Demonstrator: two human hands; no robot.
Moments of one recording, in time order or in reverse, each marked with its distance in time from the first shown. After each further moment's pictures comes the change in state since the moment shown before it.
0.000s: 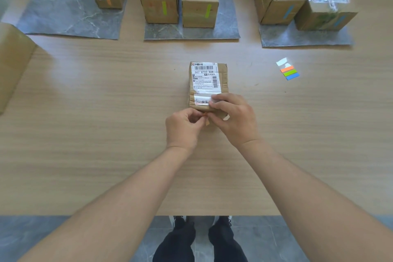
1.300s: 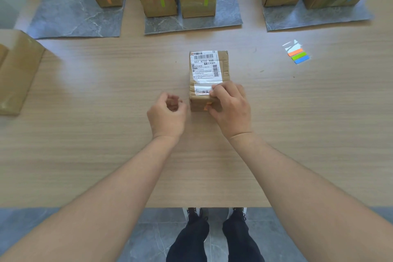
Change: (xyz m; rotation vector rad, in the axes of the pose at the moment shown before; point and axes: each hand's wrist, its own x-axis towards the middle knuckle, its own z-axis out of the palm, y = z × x) left_hand 0.011 -0.005 -0.027 0.178 0.239 0.035; right_hand -0.007 -0.006 0.027 -0.123 0.106 0.009
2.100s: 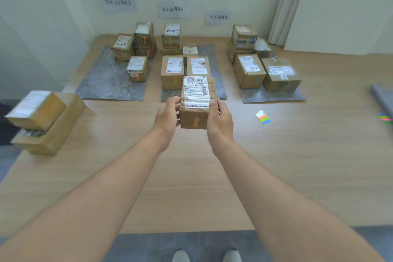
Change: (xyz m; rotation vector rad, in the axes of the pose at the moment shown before) left_hand -0.003 0.154 -0.130 -0.570 -0.378 -0.072; right_hand 0.081 -0.172 -0.118 0.691 0.085 0.743
